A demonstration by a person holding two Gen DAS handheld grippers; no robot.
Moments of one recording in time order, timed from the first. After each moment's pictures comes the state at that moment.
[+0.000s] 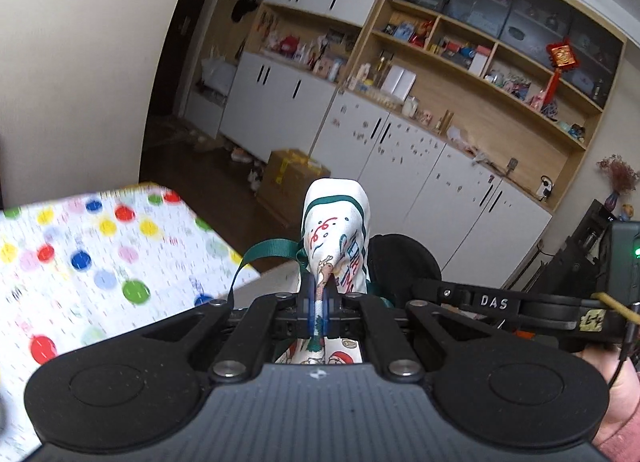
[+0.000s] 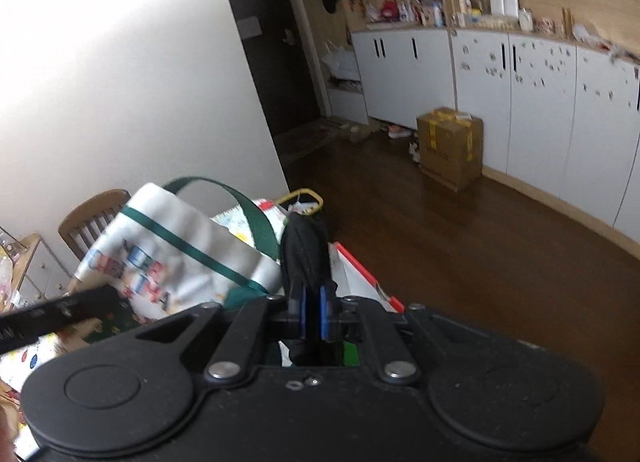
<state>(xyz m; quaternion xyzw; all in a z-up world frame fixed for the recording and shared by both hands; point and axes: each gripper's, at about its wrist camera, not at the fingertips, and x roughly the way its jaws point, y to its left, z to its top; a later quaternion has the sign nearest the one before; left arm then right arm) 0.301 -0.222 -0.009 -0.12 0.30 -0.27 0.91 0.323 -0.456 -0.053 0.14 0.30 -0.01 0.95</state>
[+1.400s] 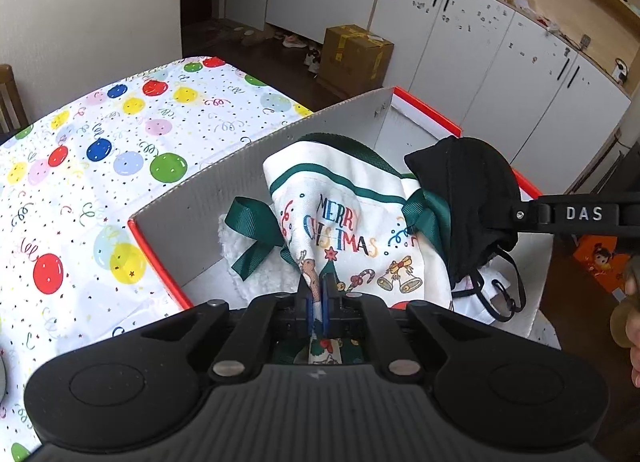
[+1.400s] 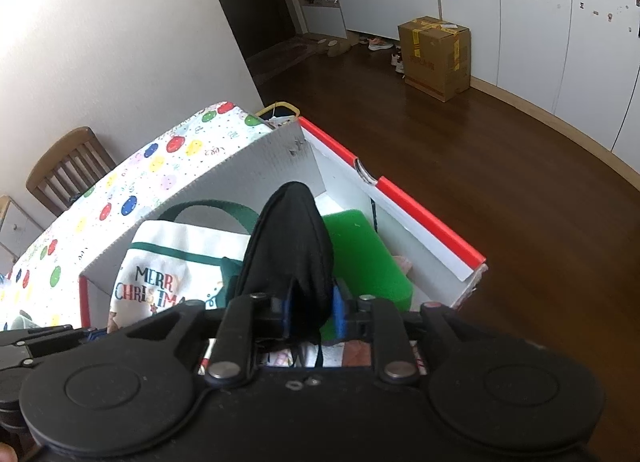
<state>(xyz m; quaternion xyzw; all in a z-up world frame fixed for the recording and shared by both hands) 0.337 -0.250 -0.128 0.01 0.45 -0.19 0.87 0.365 -0.452 -0.145 0.16 0.41 -0.02 0.90</state>
